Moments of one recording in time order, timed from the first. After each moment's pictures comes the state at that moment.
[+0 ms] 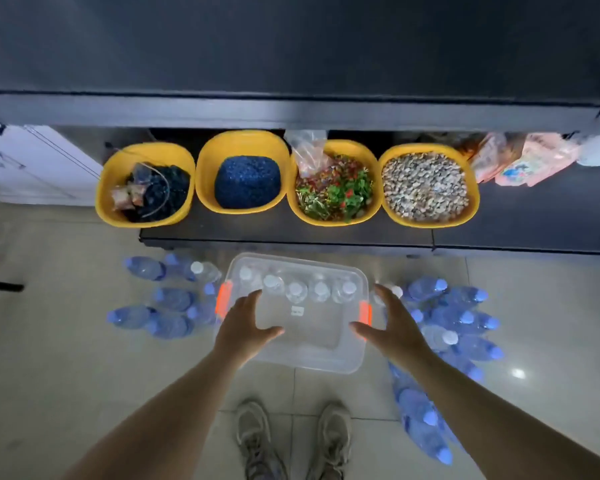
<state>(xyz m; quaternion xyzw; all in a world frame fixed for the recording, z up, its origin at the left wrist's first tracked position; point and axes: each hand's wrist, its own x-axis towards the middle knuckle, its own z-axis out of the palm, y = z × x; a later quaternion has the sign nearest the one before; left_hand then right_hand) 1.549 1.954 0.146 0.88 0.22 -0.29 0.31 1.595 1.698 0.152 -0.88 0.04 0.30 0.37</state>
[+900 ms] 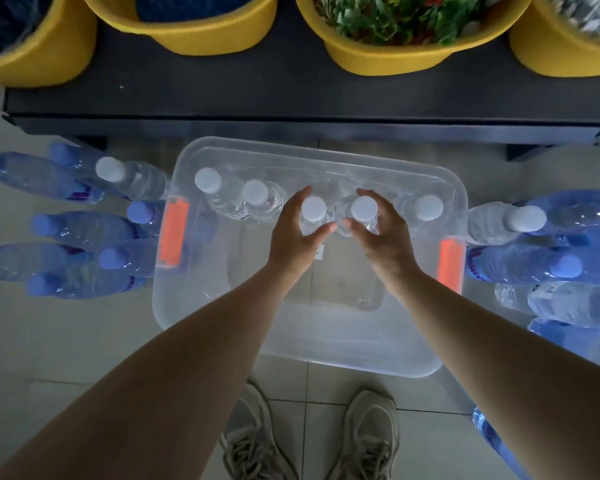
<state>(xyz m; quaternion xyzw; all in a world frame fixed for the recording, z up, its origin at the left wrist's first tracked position) 1.611 1.919 -0.178 0.82 0.23 -0.11 0.52 1.639 1.774 -0.186 -0.81 0.06 0.19 0.55</state>
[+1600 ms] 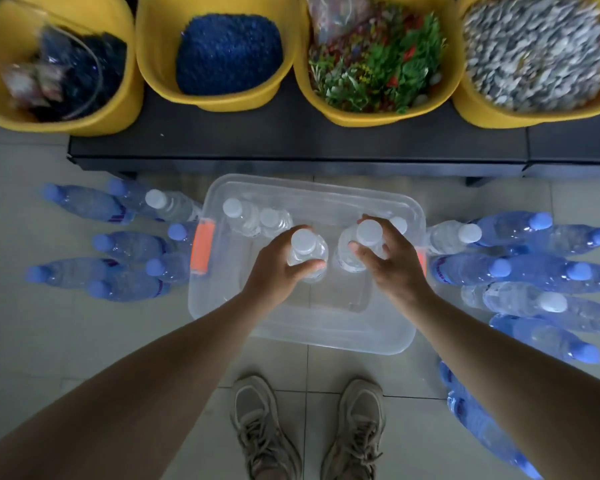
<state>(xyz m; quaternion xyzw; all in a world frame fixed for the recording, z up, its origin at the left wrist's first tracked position) 1.579 1.948 -0.073 0.83 0.14 -0.16 0.51 1.618 1.754 -0.070 -0.81 0.03 0.21 0.54</state>
